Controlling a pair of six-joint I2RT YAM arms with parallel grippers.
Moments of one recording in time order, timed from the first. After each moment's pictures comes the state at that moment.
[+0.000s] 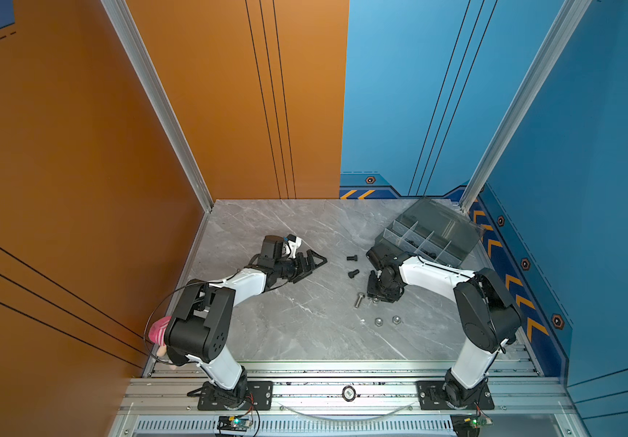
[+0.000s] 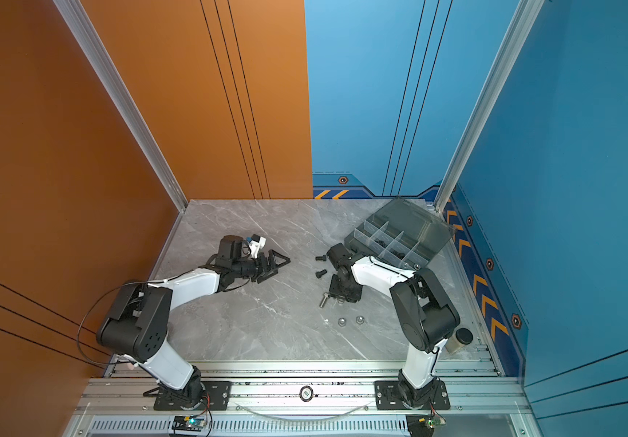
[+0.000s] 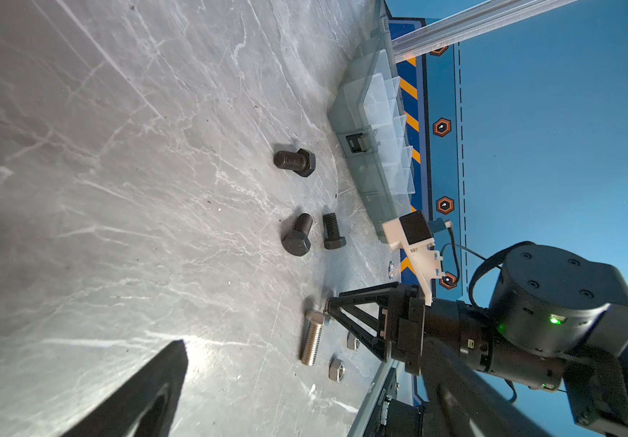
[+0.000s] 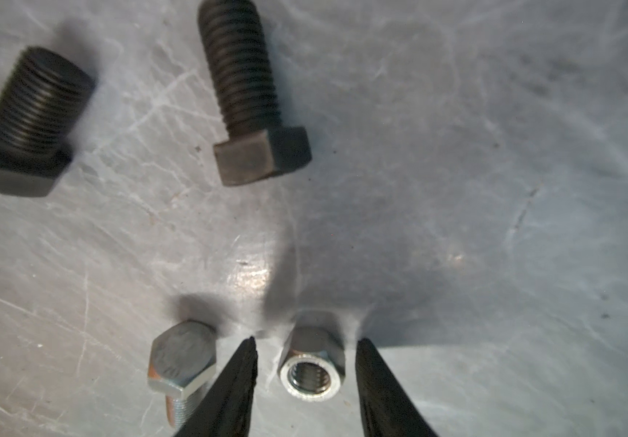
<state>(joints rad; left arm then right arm) -0.27 1.65 0.84 0.15 0.73 -0.78 0.54 1.78 1.11 -0.72 -0.05 0.76</state>
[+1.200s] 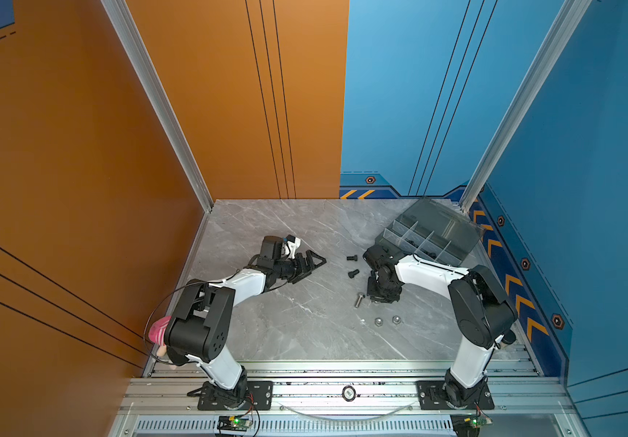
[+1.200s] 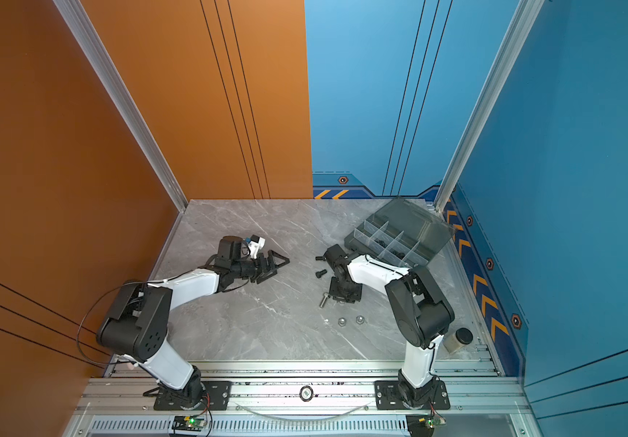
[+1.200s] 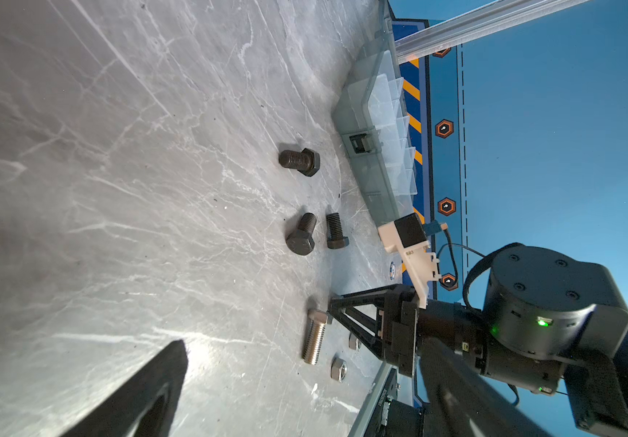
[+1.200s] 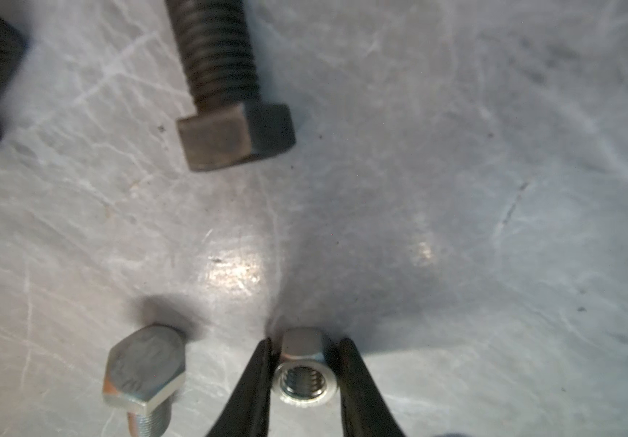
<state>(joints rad) -0.27 1.65 0.83 0.15 0.73 -0.78 0.55 1.82 1.15 -0.79 -0.01 0.73</state>
